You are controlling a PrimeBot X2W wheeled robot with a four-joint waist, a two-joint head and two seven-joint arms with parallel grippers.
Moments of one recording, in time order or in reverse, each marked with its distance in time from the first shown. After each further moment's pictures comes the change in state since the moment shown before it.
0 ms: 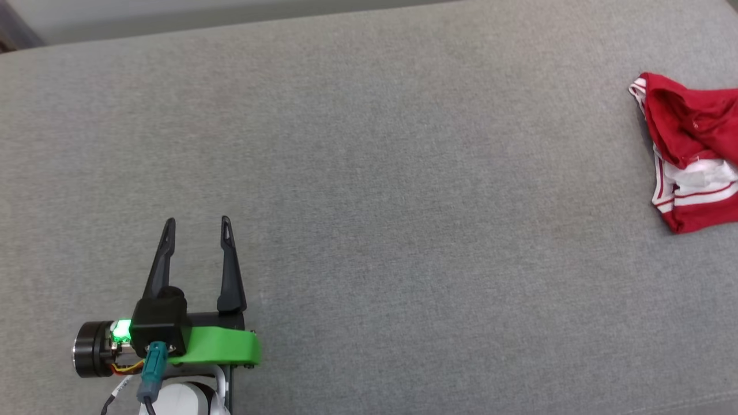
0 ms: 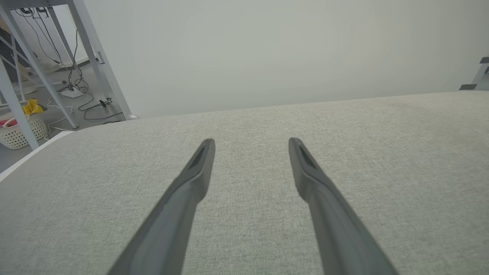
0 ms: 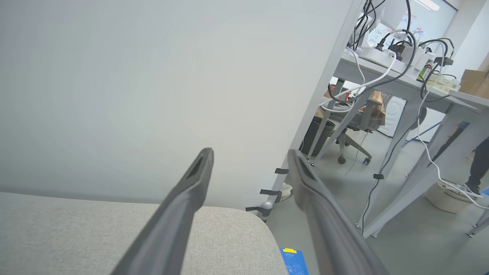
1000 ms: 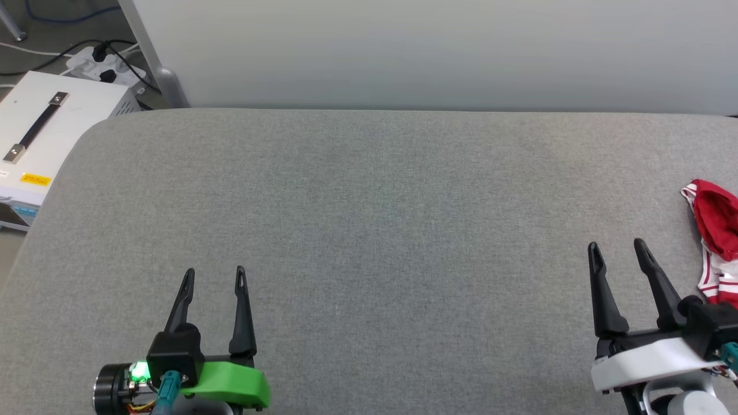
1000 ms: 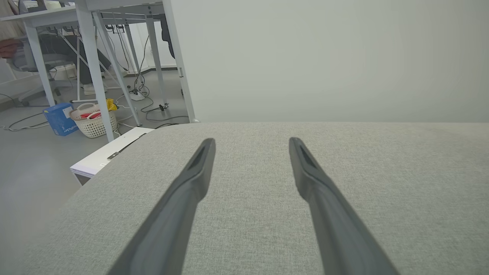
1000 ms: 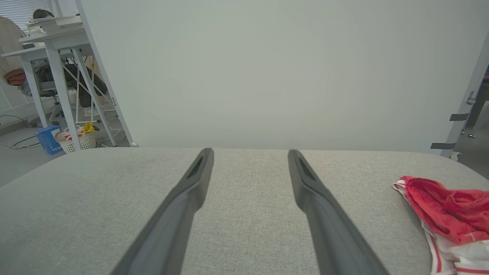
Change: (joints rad) left arm 0.087 -0.028 0.001 0.079 -0.015 -0.031 0.000; right arm 0.875 0.537 -0.128 -0.651 -0.173 -0.001 -0.007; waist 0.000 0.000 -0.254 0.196
